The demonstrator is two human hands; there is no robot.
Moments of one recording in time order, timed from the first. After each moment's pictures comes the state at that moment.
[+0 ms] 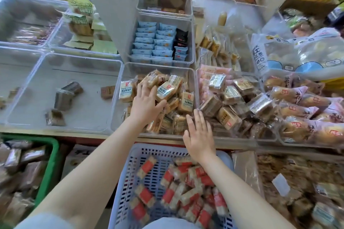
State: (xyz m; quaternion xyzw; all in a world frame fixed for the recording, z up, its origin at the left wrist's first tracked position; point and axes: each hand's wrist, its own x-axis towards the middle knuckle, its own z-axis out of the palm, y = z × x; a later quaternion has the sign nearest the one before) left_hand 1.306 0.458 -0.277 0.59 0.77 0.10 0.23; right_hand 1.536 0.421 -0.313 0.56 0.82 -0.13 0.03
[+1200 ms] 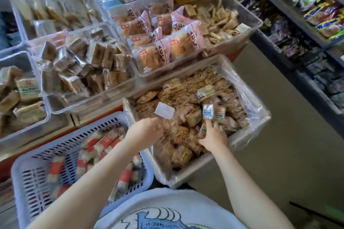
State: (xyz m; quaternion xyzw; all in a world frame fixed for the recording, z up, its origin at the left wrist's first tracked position) left_hand 1.746 0.327 -0.282 0.79 0.52 -0.11 0.30; right_hand 1.990 0.240 -0.351 0.83 0.47 -0.29 0.11
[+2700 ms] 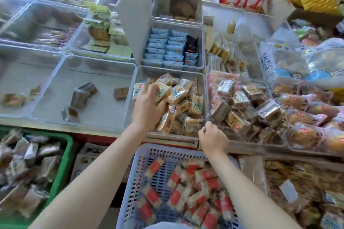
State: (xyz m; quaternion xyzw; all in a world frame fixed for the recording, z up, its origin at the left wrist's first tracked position) left_hand 1.292 0.416 -0.244 0.55 0.74 0.37 0.14; right_hand 1.529 0.426 -0.300 0.67 0.74 -0.04 -0.02
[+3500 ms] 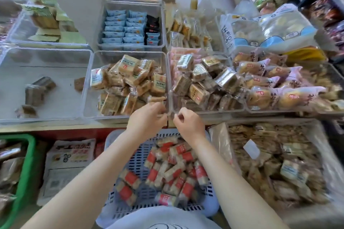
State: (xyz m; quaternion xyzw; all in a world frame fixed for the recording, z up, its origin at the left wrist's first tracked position) left_hand 1.418 0.372 -0.238 0.68 0.68 0.13 0.24; right_hand 1.589 0.390 -0.273 0.64 0.71 -0.27 -0.14
